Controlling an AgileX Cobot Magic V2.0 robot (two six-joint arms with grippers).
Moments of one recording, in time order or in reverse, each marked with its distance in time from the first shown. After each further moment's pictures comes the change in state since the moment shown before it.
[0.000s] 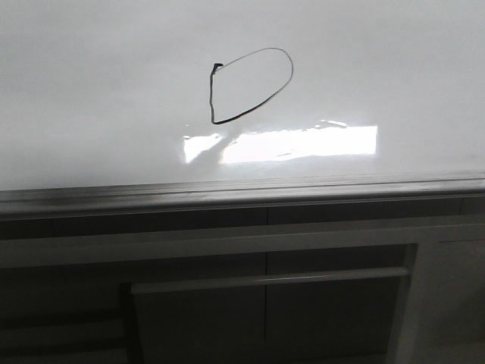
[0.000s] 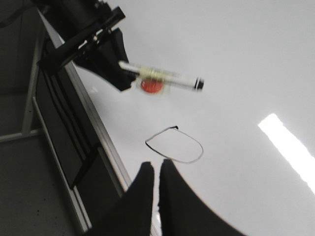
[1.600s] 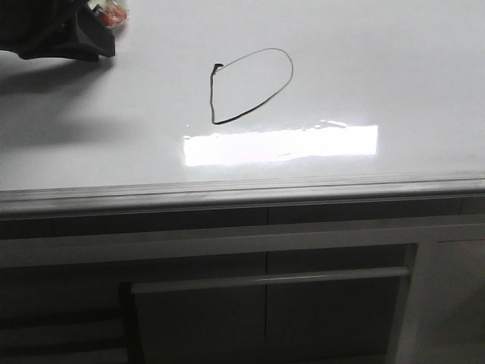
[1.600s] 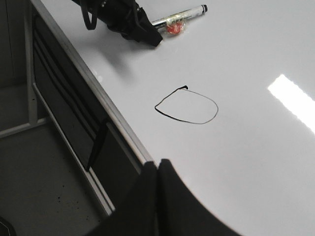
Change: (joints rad) left arm 0.282 0.305 0.137 -0.199 -0.484 -0.140; right arm -0.029 -0.080 0.187 -0.020 -0.055 0.119
